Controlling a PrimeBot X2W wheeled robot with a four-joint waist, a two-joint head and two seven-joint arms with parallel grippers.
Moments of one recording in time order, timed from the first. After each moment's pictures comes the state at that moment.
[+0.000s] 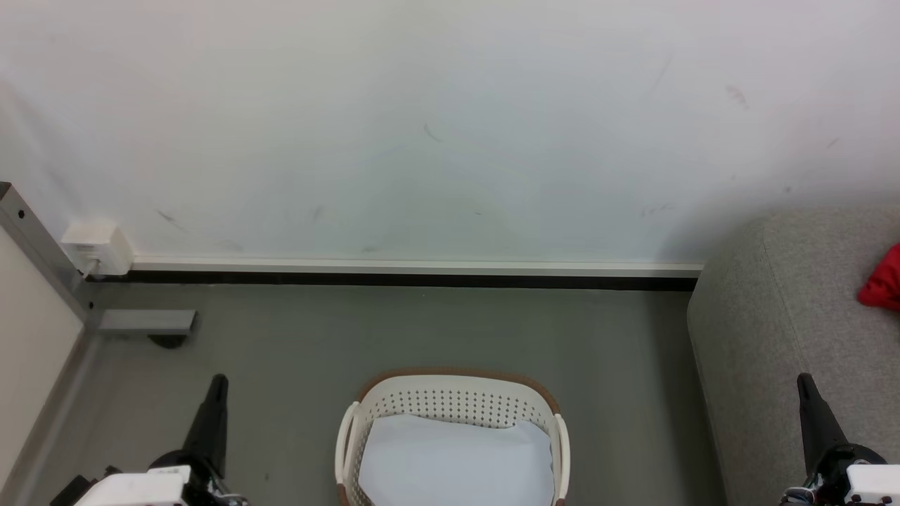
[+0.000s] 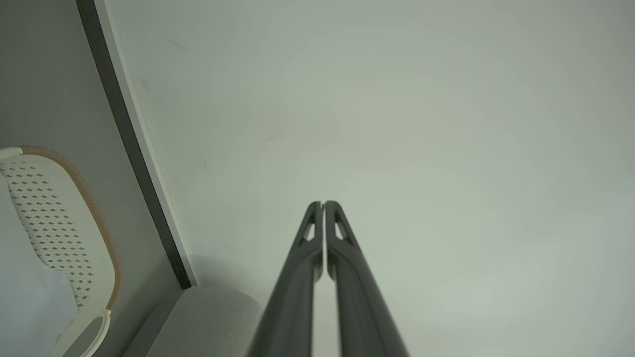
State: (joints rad) left arm -0.11 0.05 0.11 0.25 -1.61 -0.13 0.11; right arm -0.10 -0.05 -0.11 0.24 1.61 0.13 0.11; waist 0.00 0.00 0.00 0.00
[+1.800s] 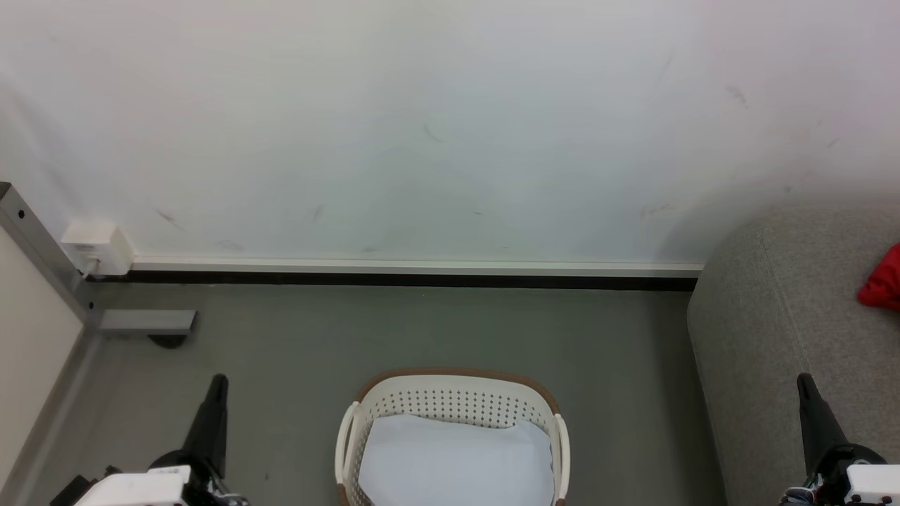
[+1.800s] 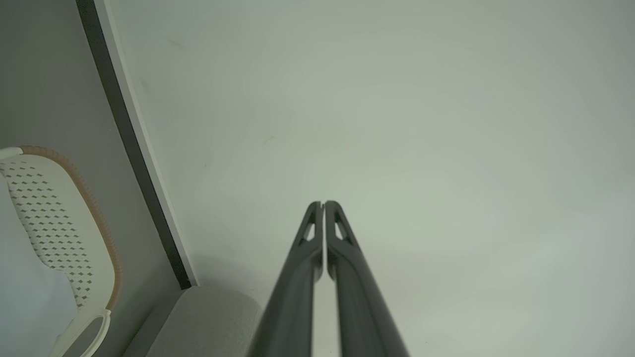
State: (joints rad) left arm -0.11 0.05 0.11 0.25 -1.61 -0.13 0.11; right arm -0.10 -0.05 -0.11 0.24 1.61 0.13 0.11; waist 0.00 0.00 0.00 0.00
